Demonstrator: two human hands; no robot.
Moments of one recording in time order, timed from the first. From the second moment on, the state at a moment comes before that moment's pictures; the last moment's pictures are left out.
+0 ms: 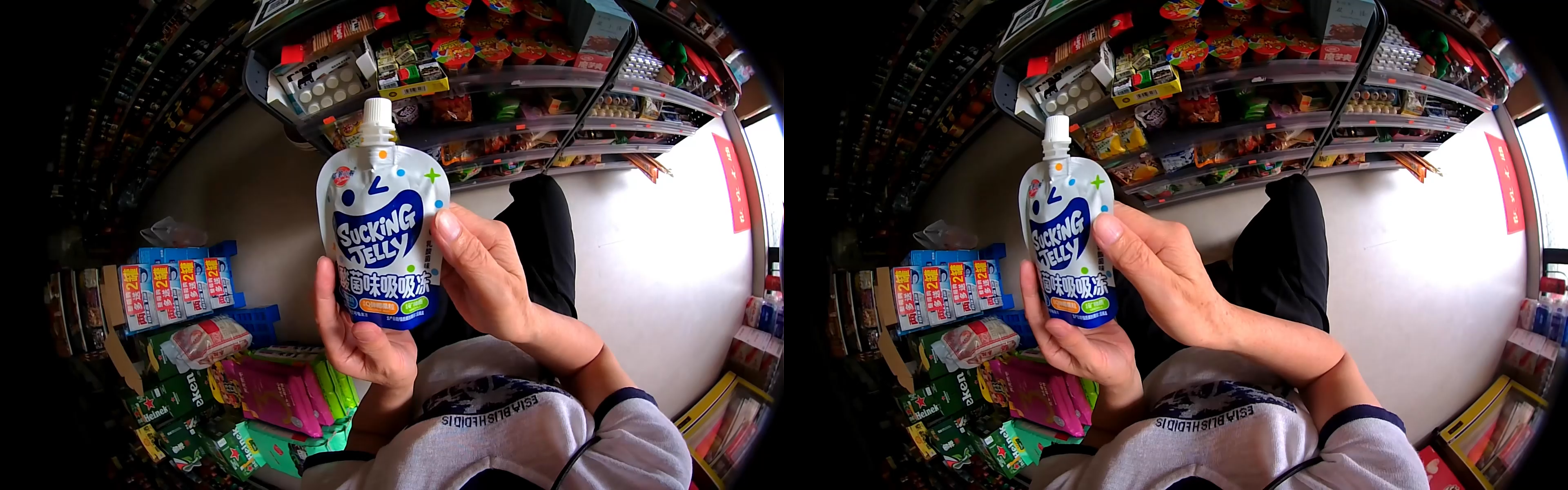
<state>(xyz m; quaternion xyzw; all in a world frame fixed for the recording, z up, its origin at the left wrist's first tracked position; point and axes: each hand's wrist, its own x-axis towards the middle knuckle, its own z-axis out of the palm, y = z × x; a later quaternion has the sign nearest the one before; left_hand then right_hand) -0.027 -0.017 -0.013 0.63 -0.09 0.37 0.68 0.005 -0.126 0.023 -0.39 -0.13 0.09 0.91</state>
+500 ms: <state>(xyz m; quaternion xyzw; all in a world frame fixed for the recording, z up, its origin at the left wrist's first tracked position) -0.028 -0.017 -0.014 0.65 -0.09 0.35 0.67 0.005 -0.124 0.023 -0.39 -0.12 0.08 0.91</state>
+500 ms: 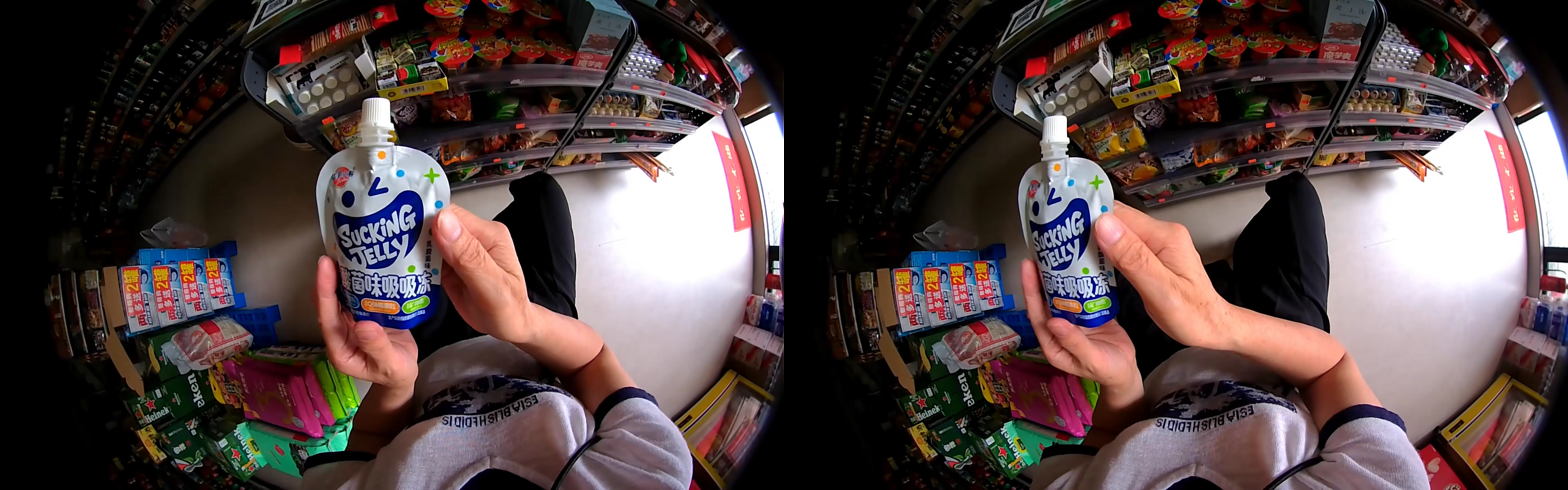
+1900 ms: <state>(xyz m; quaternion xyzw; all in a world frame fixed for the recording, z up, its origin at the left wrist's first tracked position) -0.021 -0.021 0.012 0.51 -0.03 0.11 0.86 -0.007 -0.119 0.014 -0.72 -0.34 -0.24 0.55</state>
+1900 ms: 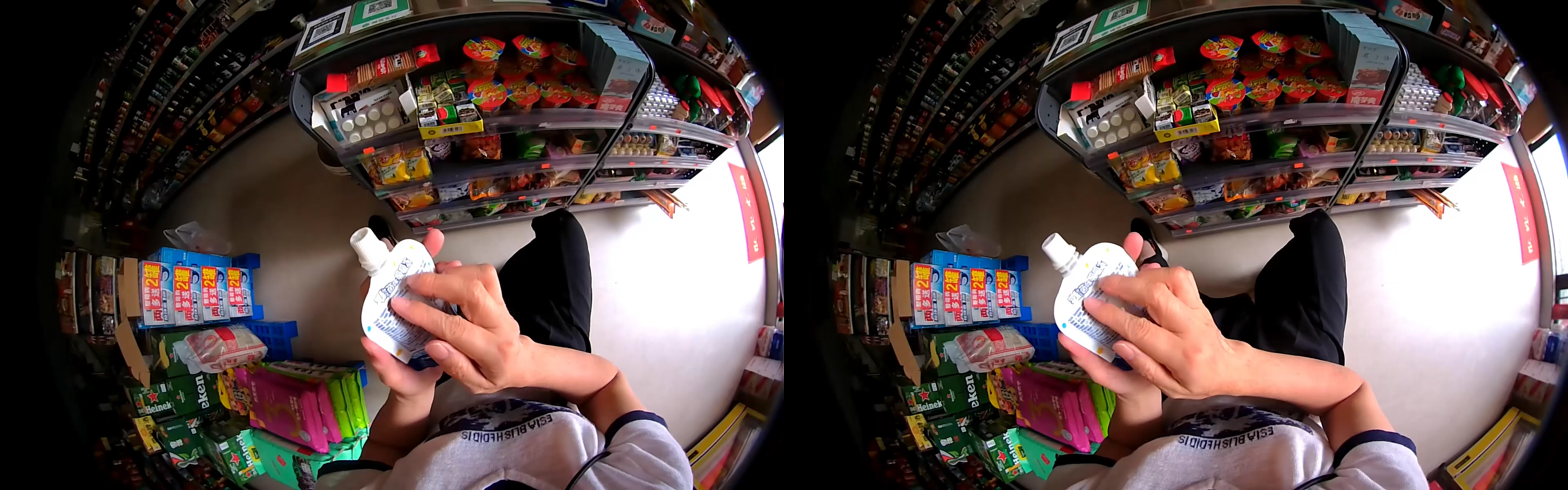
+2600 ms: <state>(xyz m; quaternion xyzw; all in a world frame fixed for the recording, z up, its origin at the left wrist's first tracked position) -0.010 0.023 -0.045 0.53 -0.27 0.08 0.80 0.004 -0.128 0.004 -0.62 -0.32 -0.12 0.71</state>
